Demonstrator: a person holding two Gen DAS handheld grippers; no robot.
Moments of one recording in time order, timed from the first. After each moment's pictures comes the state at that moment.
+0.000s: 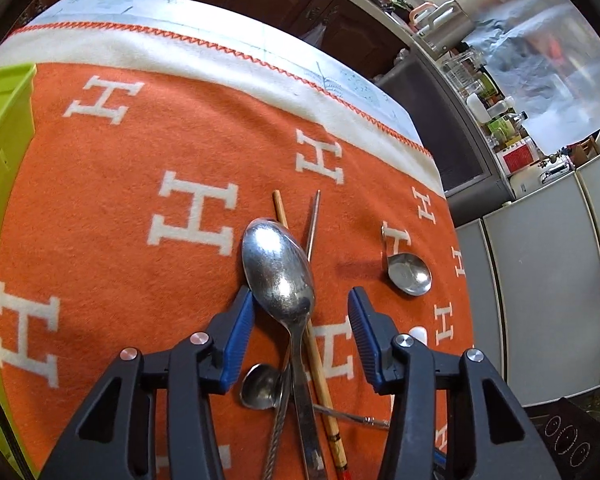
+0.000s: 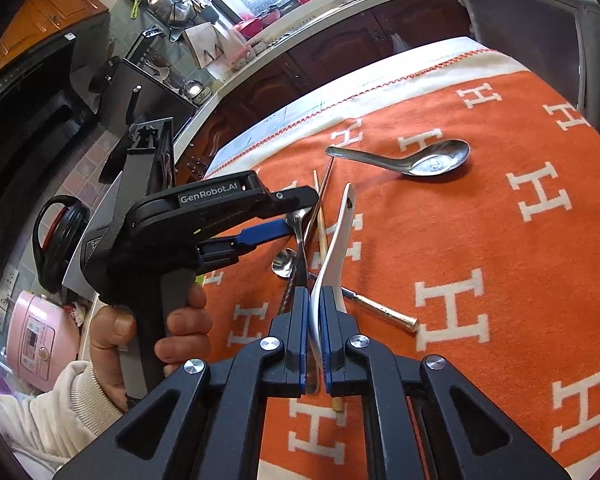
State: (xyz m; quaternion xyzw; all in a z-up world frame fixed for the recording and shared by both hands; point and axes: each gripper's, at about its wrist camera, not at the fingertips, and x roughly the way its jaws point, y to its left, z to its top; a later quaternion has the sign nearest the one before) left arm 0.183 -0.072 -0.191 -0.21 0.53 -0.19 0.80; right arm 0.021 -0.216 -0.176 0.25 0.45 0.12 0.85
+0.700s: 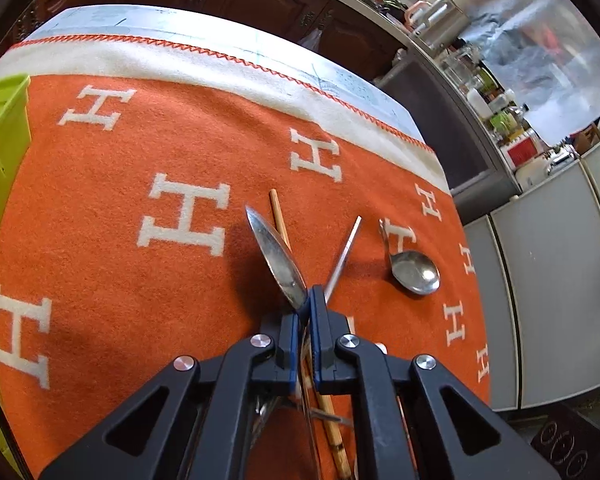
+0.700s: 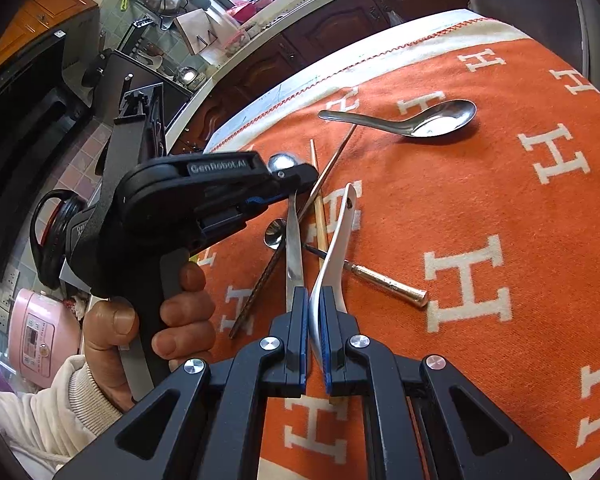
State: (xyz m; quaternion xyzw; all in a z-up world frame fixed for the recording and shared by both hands) left arm 0.176 -0.076 -0.191 -0.19 0.52 -0.19 0.81; right arm 0.026 -0.209 -0.204 0.26 0.48 0.13 0.83
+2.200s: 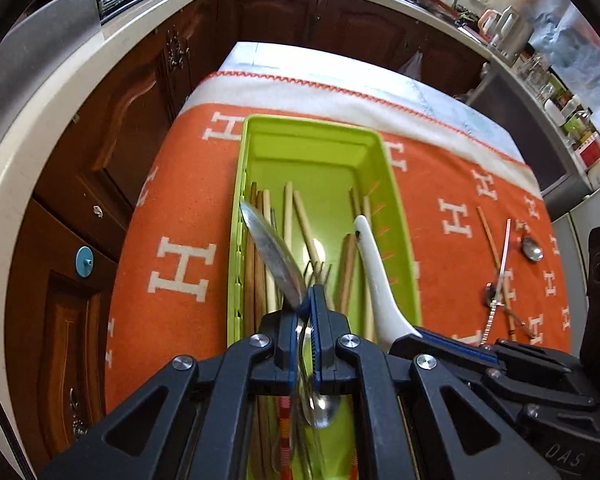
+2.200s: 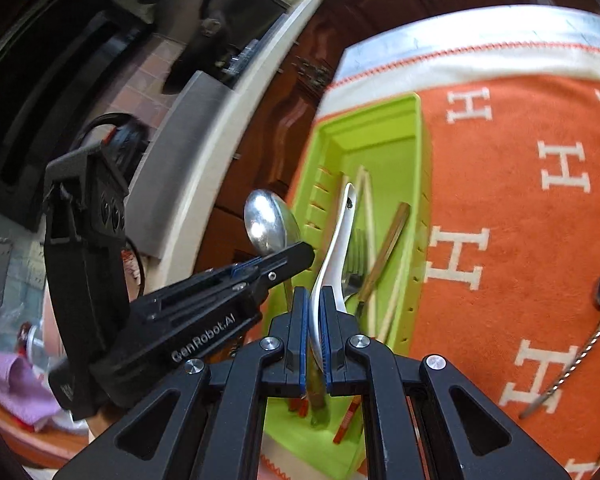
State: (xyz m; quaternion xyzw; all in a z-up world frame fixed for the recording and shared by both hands) left arm 0.121 0.140 -0.131 -0.08 0.54 -0.03 0.84; right arm 0.134 0.021 -0.165 0.23 0.56 0.27 0.75
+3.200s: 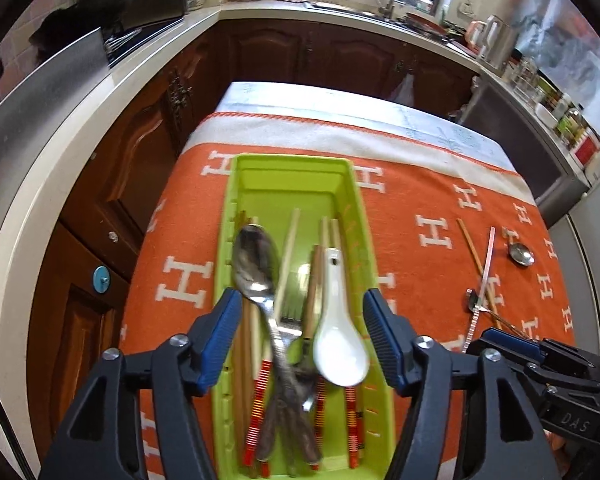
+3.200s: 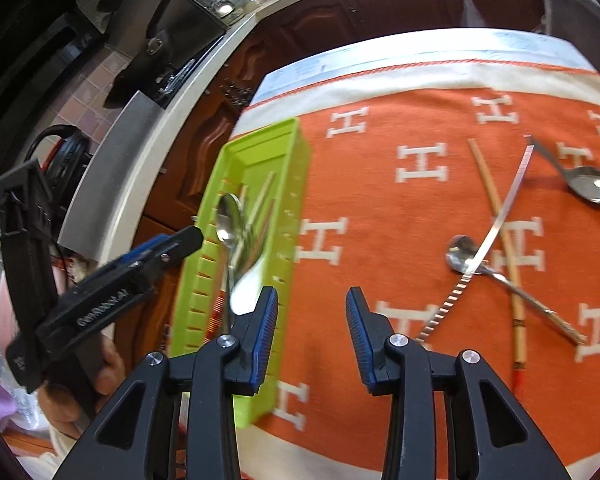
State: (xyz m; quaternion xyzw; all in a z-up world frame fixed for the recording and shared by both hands) left arm 0.094 0.108 -0.091 -0.05 0.49 -0.03 0.87; right arm 0.078 -0.069 -0.129 0.16 0.55 0.16 0.80
